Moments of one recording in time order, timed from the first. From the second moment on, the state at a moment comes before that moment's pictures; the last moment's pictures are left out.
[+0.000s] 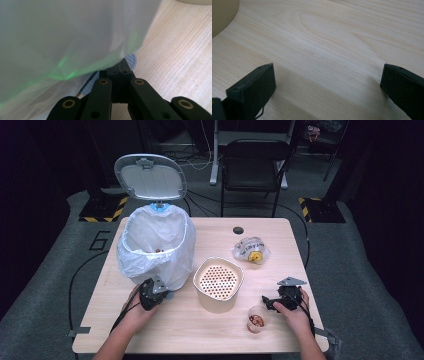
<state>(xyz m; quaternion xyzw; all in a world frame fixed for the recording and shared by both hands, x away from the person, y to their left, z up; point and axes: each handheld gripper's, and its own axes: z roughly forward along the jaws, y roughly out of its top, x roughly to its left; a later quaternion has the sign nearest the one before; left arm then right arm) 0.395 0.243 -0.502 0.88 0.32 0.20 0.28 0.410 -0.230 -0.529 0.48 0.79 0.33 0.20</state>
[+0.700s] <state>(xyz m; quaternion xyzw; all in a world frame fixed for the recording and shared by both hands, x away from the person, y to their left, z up) 0.396 0.243 -0.501 0.88 0.33 0.20 0.28 0.414 -0.240 -0.517 0.47 0.80 0.33 0.18</state>
